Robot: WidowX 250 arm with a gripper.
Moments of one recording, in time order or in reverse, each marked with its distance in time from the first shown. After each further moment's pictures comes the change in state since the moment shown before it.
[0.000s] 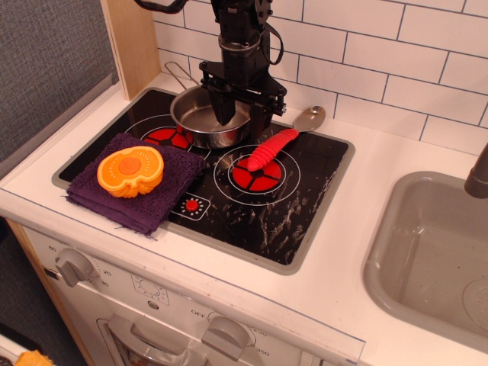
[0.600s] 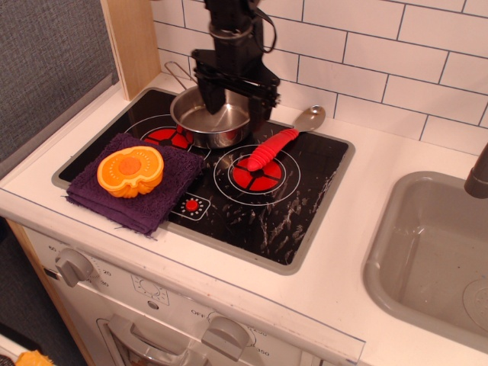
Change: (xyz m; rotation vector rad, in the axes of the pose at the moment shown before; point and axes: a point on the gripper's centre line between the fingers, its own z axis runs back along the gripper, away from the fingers) arm -0.004 -0.001 0.017 0.001 -0.031 -0.029
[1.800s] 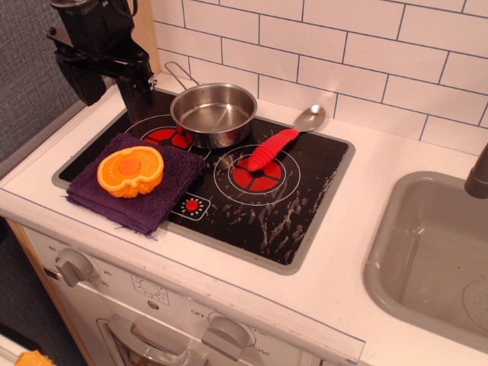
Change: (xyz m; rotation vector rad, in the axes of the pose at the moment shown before) arm -0.104 0.064 0.082 -0.006 -0.019 0.085
